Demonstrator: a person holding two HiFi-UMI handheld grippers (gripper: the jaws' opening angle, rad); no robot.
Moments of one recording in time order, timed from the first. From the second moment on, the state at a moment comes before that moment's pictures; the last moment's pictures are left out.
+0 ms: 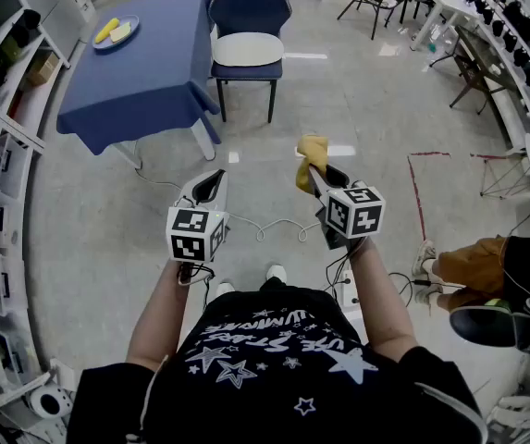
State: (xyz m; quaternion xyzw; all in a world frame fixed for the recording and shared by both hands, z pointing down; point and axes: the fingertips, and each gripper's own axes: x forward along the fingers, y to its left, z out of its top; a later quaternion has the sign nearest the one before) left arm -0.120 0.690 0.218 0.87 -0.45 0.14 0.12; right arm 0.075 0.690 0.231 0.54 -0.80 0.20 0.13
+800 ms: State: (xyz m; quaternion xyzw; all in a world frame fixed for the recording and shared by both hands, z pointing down) left arm -0.082 0.684 0.249 0.84 -0.50 0.17 0.15; right arm 0.124 0.667 0.243 0.51 -0.83 0.20 0.12
